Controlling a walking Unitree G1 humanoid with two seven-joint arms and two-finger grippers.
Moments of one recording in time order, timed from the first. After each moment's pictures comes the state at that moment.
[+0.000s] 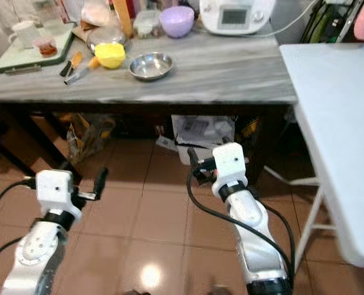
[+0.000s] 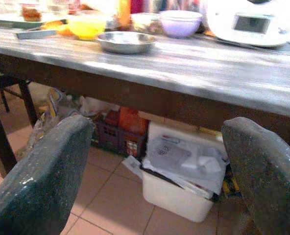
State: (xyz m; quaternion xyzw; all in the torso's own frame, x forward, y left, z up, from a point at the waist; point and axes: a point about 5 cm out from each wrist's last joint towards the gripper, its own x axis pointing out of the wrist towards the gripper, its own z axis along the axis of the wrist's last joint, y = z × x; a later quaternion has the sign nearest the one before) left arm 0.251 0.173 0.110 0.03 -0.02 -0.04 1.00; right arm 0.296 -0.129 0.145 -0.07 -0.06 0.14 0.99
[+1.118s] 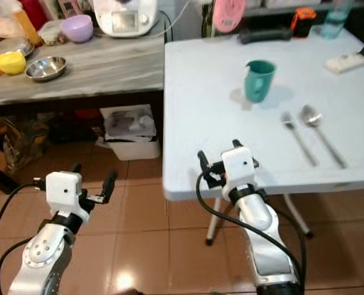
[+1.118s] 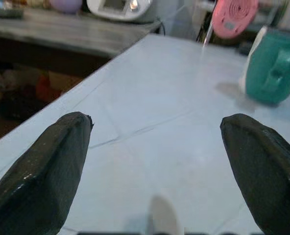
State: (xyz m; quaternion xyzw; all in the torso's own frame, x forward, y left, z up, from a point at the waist) left arm 0.250 0.159 0.114 0.02 -0.02 -0.07 1.00; right arm 0.293 -0.141 0.141 -0.09 -0.06 0.13 0.99
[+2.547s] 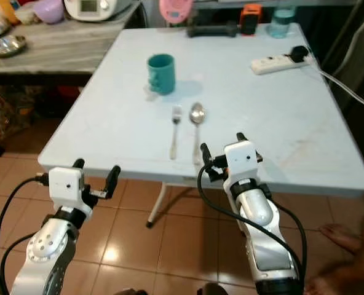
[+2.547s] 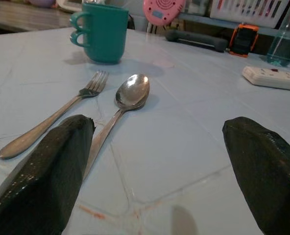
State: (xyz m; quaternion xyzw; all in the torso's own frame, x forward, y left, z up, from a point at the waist) left arm 0.253 0.153 0.115 0.01 -0.03 -0.07 1.00; right arm 0.295 -0.145 0.146 -0.10 -0.07 0.11 0.99
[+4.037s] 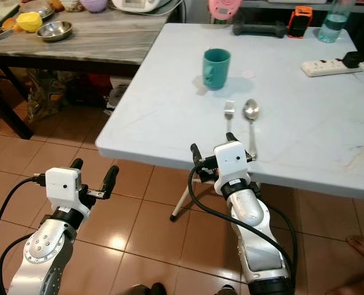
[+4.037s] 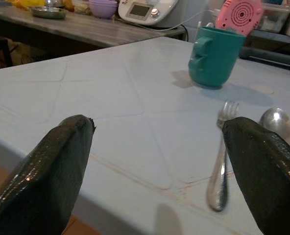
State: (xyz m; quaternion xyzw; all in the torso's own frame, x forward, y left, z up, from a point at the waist) left arm 0.253 0.156 0.116 0.00 -0.03 -0.08 1.00; right arm 0.295 -0.134 0.147 -0.09 -0.08 0.12 0.98
